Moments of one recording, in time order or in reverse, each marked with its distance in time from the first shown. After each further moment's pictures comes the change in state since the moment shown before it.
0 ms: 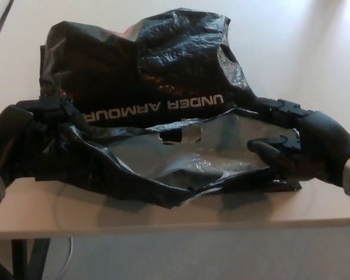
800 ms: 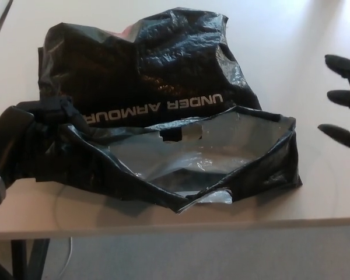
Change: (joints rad) left_arm 0.000 -0.001 -0.002 0.000 -0.001 0.000 0.000; right_arm -0.003 -0.219 -0.120 0.102 -0.100 -0.382 -0.012
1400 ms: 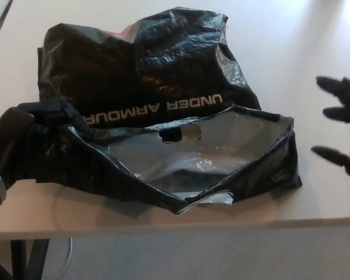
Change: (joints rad) left_arm 0.000 0.000 0.000 -0.012 -0.004 0.039 0.000; right_arm -0.039 0.035 0.164 0.342 -0.145 -0.284 -0.052
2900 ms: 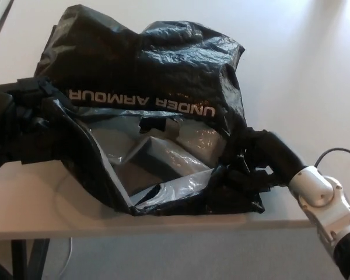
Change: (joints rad) left_arm -0.071 0.003 0.079 -0.015 -0.047 0.143 0.028; right_arm -0.248 0.409 0.064 0.730 -0.113 -0.392 -0.206
